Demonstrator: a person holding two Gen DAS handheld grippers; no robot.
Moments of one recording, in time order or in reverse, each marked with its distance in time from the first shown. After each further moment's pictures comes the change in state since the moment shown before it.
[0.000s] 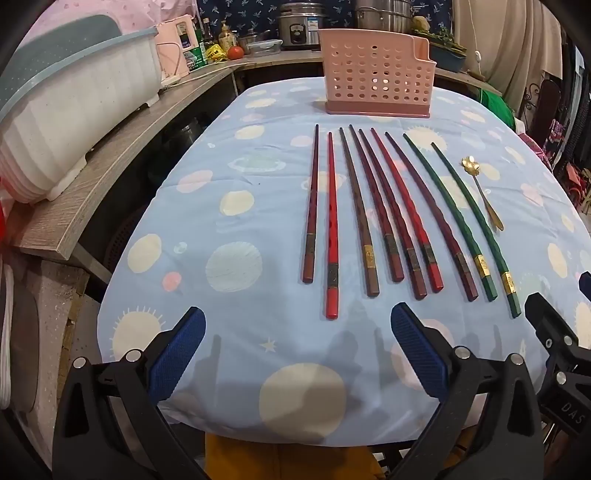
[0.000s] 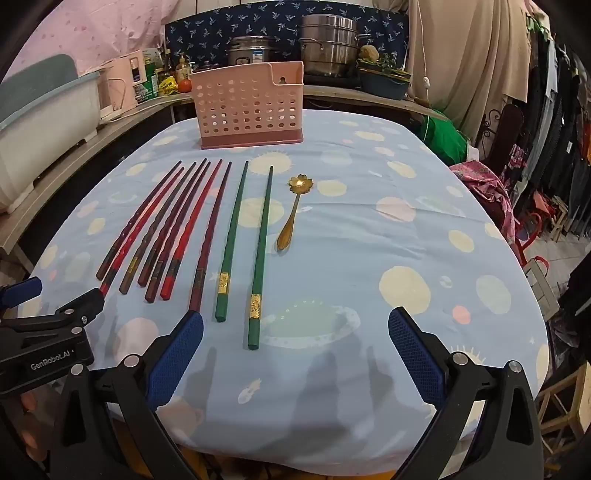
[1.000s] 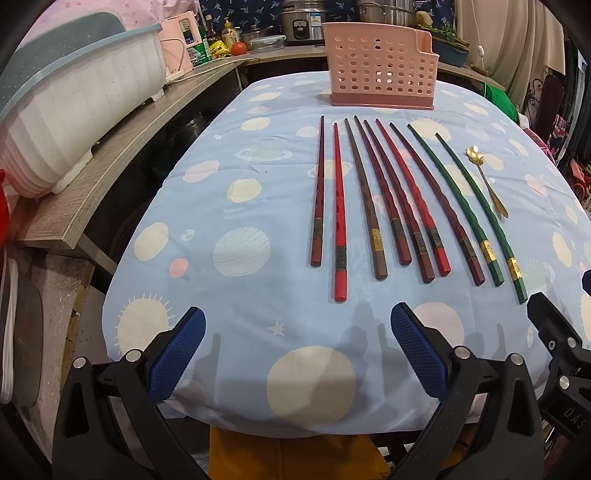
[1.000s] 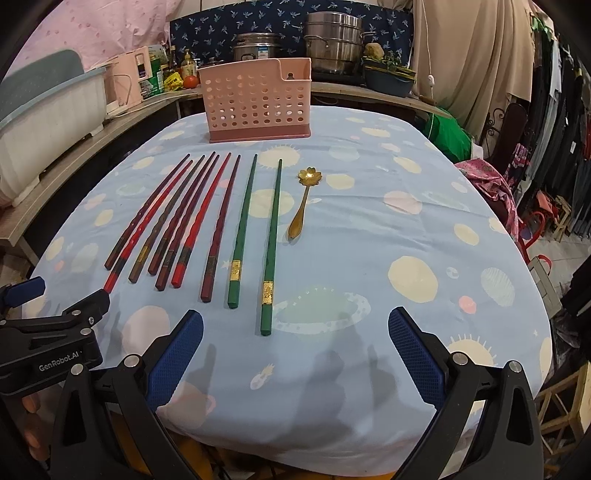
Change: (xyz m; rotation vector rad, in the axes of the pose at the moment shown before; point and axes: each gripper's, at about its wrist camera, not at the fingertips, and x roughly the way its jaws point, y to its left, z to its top) left arm -0.001 0.006 -0.010 -0.001 0.029 0.001; right arm -0.005 0.007 -0.007 0.000 0.006 0.023
